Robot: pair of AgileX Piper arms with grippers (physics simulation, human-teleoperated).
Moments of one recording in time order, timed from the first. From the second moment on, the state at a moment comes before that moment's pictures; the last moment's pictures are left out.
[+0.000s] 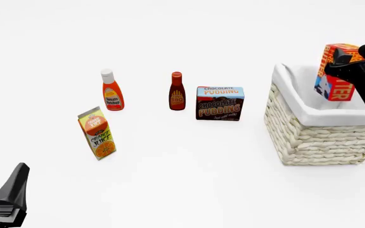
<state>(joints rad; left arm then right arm) 0.00 0.00 0.00 0.00 0.00 -0.21 1.49 -0.84 -0.59 -0.03</state>
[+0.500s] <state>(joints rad) 0.00 0.00 0.00 0.00 0.00 -0.22 1.51 -0.83 -0.60 -0.03</state>
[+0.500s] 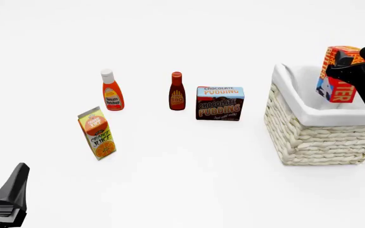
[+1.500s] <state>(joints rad) 0.00 0.00 0.00 0.00 0.00 -0.22 1.58 -0.86 -0.61 -0.07</state>
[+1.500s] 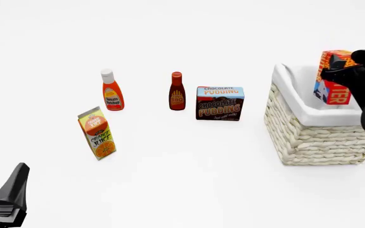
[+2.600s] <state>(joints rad) 0.00 0.00 0.00 0.00 0.00 -0.23 1.63 -0.87 -0.64 -0.07</state>
